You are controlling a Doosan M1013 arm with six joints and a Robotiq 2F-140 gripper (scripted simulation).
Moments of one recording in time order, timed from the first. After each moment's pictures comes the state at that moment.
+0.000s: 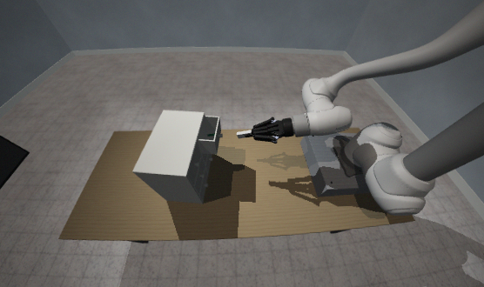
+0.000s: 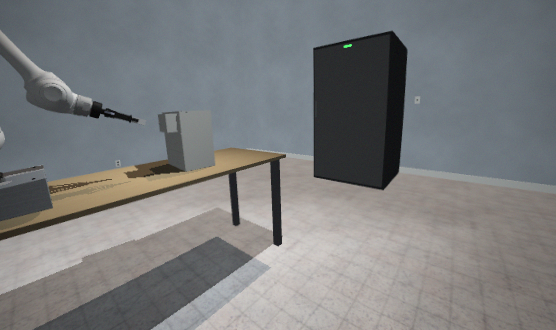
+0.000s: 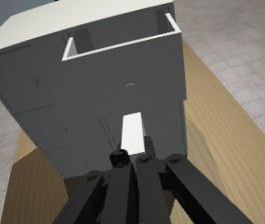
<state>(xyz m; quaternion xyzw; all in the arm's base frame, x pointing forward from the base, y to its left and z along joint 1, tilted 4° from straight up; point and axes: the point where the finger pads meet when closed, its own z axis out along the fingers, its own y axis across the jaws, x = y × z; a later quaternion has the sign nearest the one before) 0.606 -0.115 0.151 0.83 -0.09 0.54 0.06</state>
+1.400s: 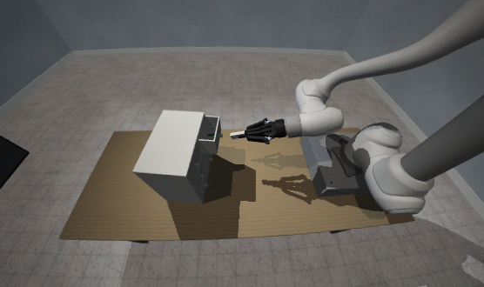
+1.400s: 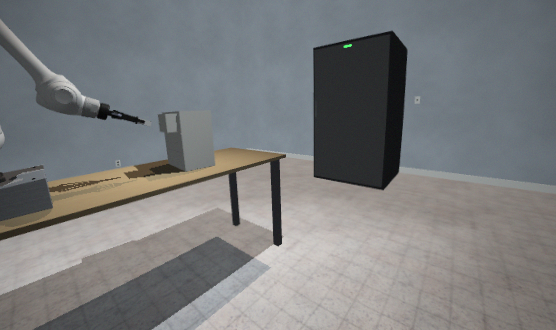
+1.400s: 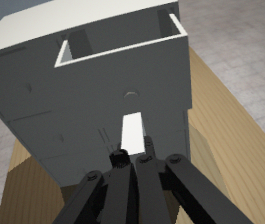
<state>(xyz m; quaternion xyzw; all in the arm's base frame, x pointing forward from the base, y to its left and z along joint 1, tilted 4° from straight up) 0.632 -0.121 0.140 0.83 -0.09 0.54 0.06</state>
